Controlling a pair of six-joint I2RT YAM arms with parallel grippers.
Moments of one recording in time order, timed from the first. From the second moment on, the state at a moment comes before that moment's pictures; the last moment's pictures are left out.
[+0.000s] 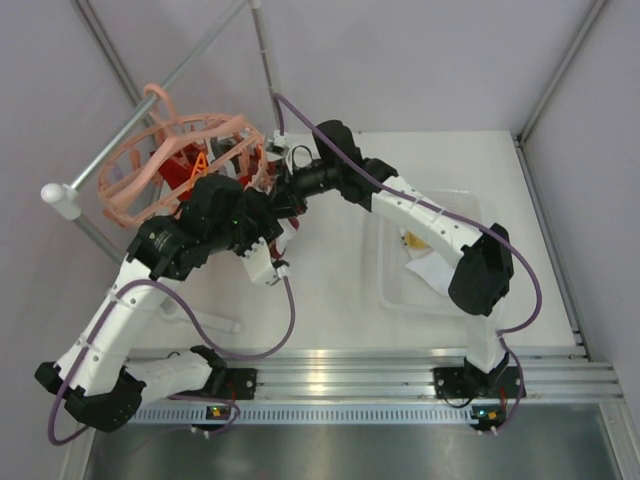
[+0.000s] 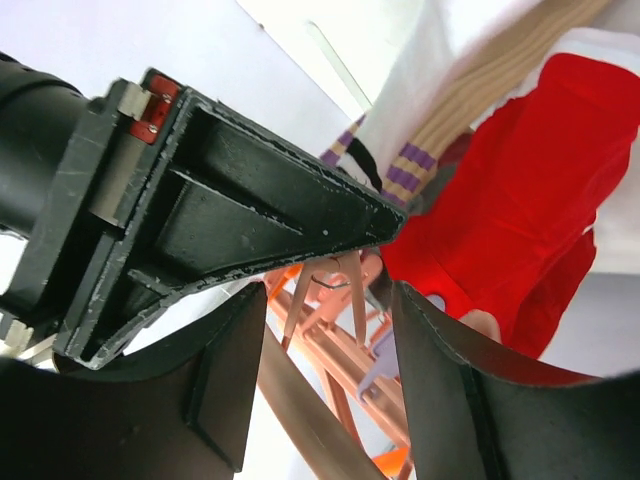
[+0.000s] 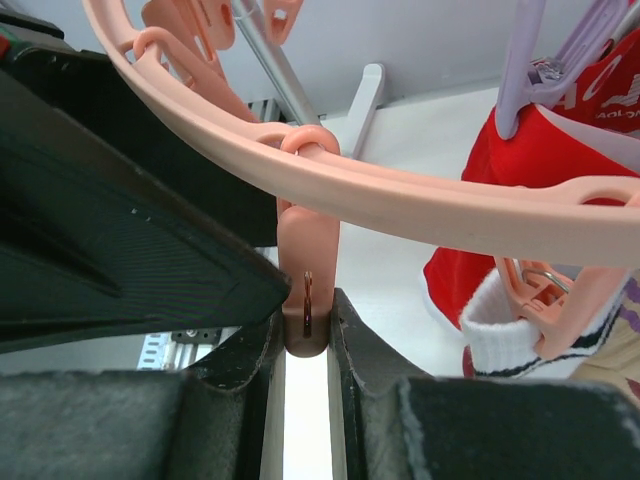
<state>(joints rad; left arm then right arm) -0.61 1.11 1.48 -1.11 -0.01 1.99 0.79 1.96 1.92 -0.32 -0.93 0.02</state>
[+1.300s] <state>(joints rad) -0.61 1.08 1.38 -0.93 -0.14 2.00 0.78 1.92 1.82 -0.24 -0.95 -0.06</state>
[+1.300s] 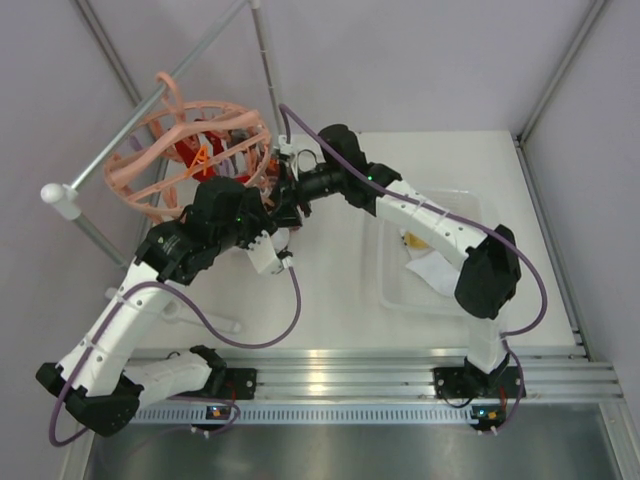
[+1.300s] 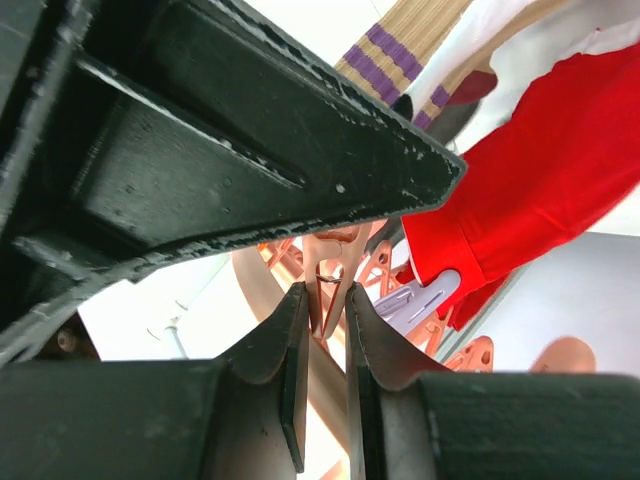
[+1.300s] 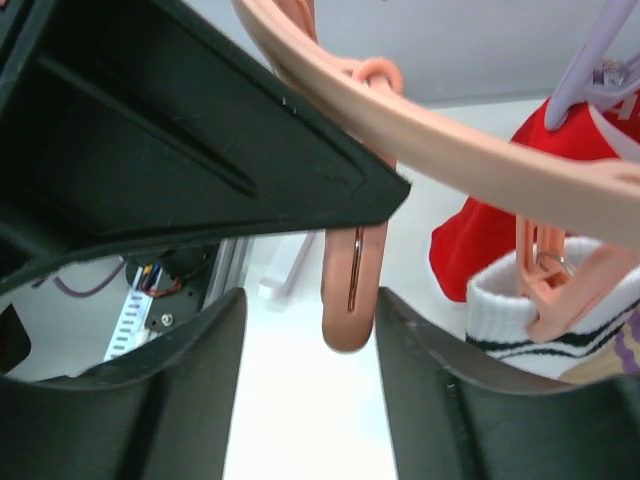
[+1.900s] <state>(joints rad) -0.61 1.01 1.22 -0.67 -0.05 1.96 0.52 1.78 1.73 -0.23 -0.99 -0.03</state>
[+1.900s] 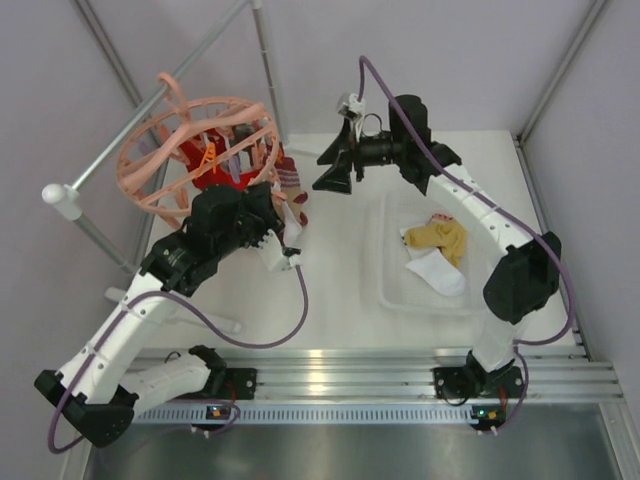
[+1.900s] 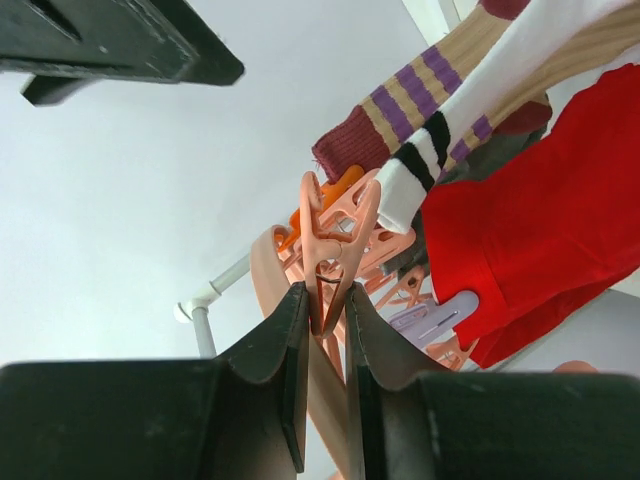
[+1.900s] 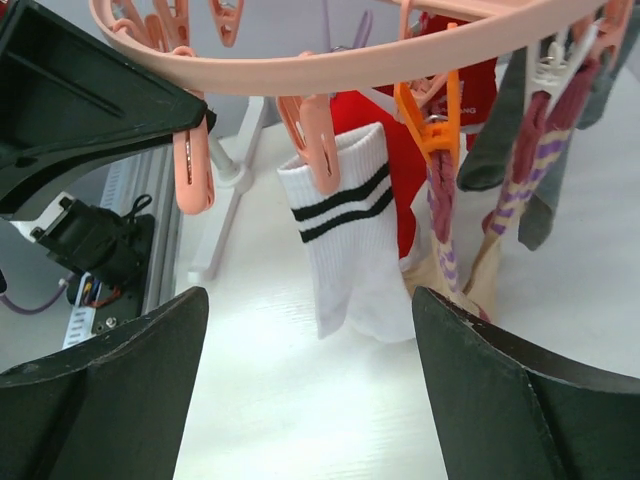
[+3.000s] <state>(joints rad) -0.61 0.96 1.15 -0.52 -0.01 1.88 0.03 1.44 1.11 -0.94 -0.56 -0.74</state>
